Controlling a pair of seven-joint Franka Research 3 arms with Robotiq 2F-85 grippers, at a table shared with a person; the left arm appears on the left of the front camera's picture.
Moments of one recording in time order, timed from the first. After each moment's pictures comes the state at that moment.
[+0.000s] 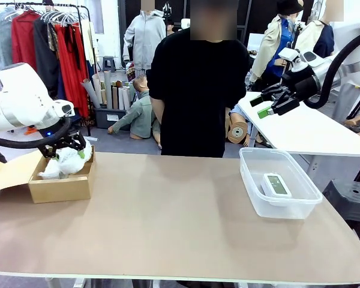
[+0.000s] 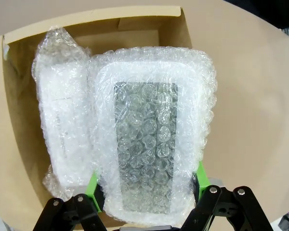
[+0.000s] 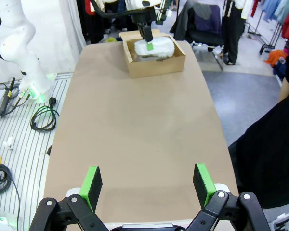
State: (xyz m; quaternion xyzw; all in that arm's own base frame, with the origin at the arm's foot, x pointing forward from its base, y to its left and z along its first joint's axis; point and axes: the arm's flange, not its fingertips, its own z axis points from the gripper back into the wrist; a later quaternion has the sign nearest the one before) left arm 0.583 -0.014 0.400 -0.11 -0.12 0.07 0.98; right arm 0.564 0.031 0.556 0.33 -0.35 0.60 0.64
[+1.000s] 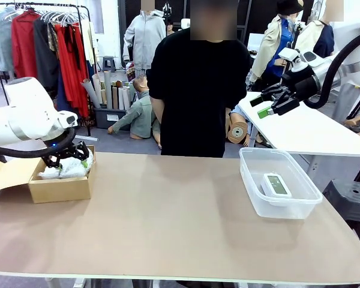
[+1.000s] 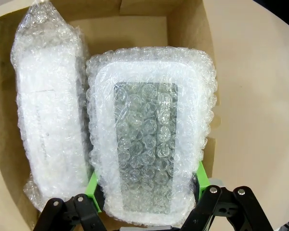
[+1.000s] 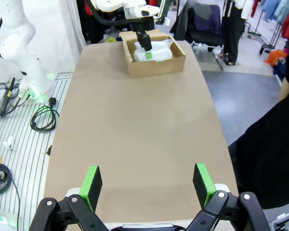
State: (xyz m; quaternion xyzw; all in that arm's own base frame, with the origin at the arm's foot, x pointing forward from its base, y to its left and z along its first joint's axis) left arm 0.579 -0.023 0.365 -0.11 -0.11 0.09 0.98; right arm 0.564 0.031 0.556 0.33 -0.35 0.60 0.64
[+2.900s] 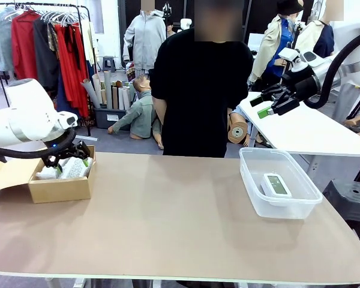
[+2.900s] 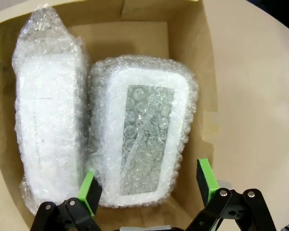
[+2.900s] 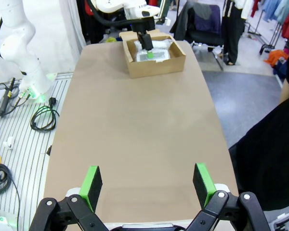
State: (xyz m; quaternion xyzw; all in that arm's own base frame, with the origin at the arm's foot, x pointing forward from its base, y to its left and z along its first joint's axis) left arm 0.582 -0.025 0.367 -0.11 -0.12 0.09 0.98; right arm 0.564 0.031 0.556 0.33 -0.35 0.60 0.64
